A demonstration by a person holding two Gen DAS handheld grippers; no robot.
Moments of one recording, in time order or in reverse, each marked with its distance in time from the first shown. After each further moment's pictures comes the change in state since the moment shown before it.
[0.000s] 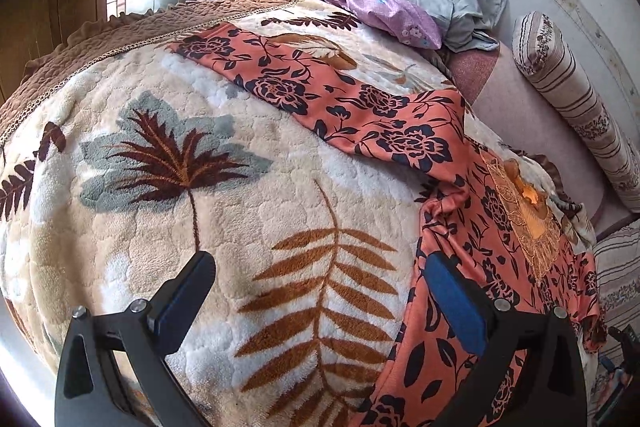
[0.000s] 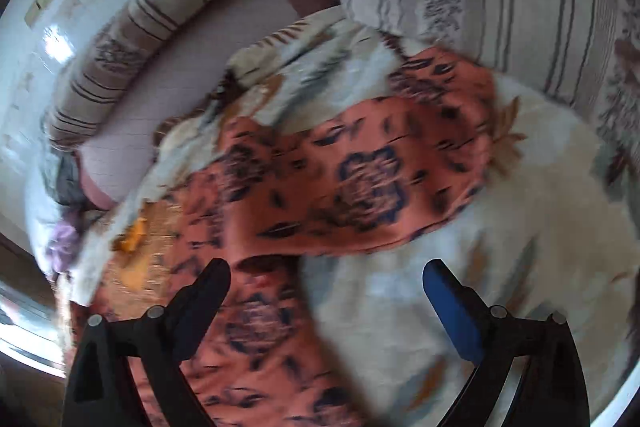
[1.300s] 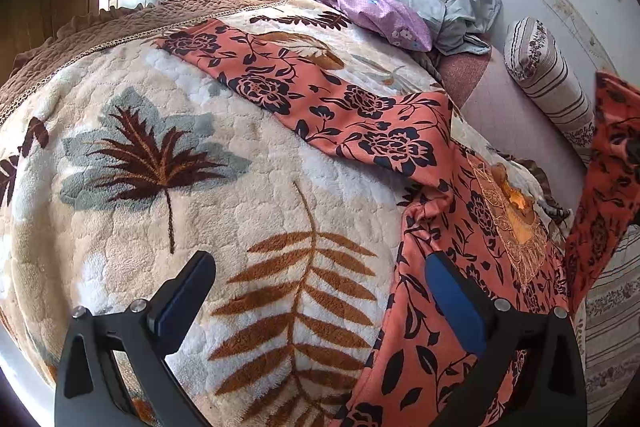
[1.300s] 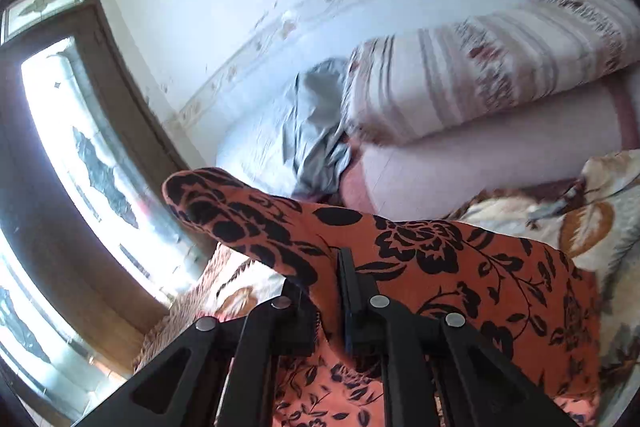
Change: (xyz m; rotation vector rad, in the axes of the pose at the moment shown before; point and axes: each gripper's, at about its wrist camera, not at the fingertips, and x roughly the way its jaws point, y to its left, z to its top) left arm 0.002 -0.003 0.002 -0.027 0.000 -0.057; right arm -0.066 0.318 0.001 -0.464 -0.118 0.732
